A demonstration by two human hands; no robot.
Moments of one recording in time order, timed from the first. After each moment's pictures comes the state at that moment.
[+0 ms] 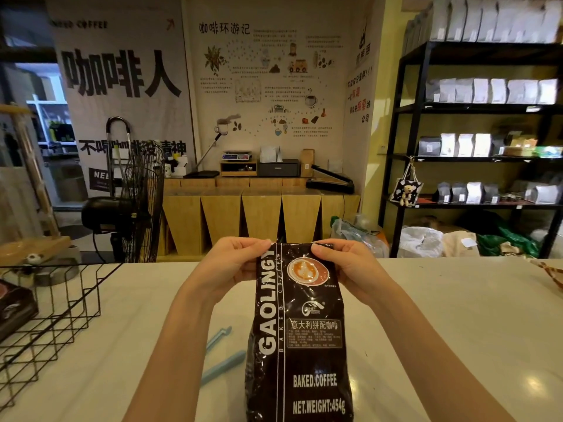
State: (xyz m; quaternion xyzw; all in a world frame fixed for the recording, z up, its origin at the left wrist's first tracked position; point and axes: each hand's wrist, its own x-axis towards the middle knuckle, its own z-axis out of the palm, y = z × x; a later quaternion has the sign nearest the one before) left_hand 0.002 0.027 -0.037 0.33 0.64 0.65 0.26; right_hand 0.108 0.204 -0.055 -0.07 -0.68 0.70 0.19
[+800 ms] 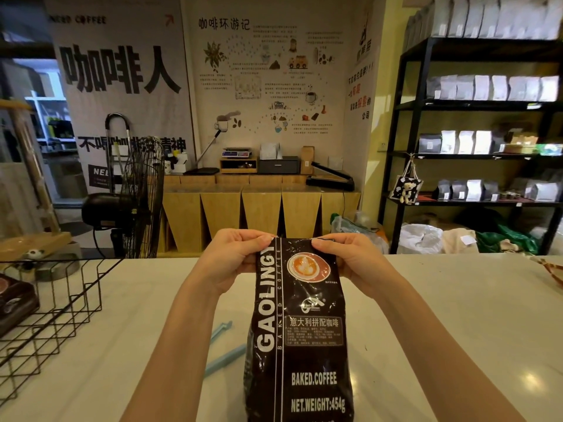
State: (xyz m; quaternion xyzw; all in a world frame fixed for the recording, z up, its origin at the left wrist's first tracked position) left_hand 0.002 0.029 -0.037 0.32 0.64 0.67 0.22; right_hand 0.113 0.202 -0.049 -0.08 -0.72 0.67 0.19
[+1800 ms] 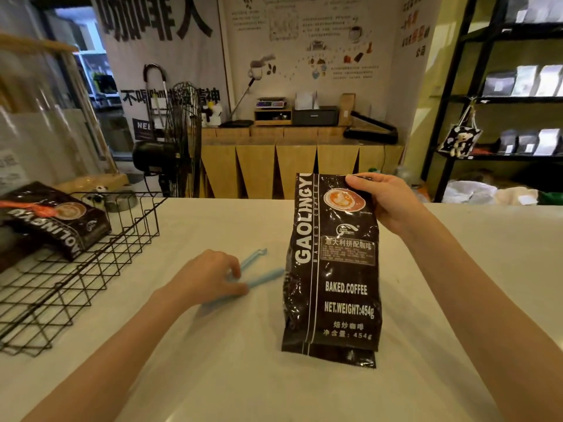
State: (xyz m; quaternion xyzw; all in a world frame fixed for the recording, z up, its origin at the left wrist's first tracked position) left_hand -0.003 -0.074 -0.139 0.32 0.94 0.07 0.05; right_hand 0.098 0.195 -0.064 -0.13 -0.67 0.70 0.21
